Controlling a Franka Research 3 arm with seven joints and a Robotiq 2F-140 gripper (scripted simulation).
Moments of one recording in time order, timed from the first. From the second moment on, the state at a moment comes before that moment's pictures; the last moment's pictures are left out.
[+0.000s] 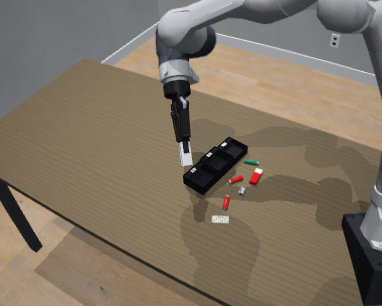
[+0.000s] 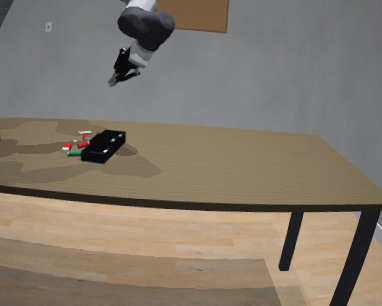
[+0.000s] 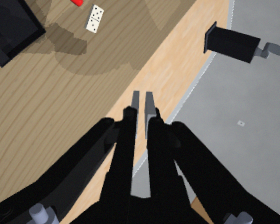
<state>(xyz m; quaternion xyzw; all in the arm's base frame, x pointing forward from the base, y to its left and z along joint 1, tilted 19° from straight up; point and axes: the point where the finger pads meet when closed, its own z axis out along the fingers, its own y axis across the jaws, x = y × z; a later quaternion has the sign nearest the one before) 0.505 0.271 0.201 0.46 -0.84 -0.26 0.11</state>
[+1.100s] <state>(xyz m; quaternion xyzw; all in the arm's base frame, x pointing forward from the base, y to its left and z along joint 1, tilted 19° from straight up) 0.473 0.229 0.204 0.68 -0.71 -0.17 0.06</state>
